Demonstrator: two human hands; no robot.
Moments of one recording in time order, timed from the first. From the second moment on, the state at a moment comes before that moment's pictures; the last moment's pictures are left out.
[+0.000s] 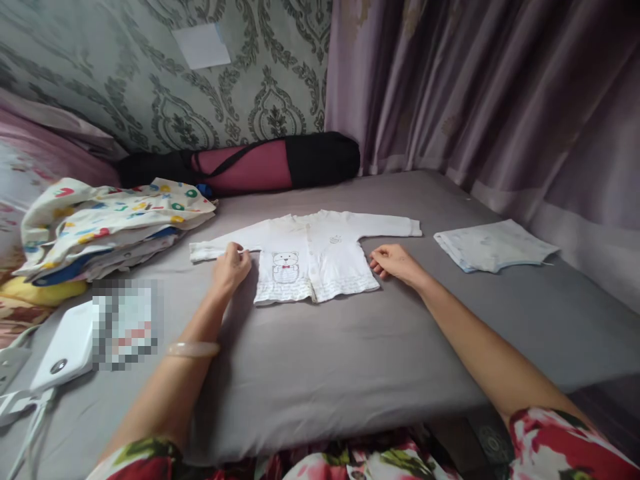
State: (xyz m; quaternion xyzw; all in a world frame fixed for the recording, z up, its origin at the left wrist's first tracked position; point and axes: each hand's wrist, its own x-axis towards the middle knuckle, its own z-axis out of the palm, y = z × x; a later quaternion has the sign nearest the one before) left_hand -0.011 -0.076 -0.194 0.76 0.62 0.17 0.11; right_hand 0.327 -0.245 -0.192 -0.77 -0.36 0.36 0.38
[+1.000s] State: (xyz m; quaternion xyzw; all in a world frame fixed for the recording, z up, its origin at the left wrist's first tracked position) left_hand -0.021 -0.156 -0.199 0.80 0.52 0.25 0.13; right_hand 0.303 -0.247 -0.185 -0.75 -0.64 0.02 0.18
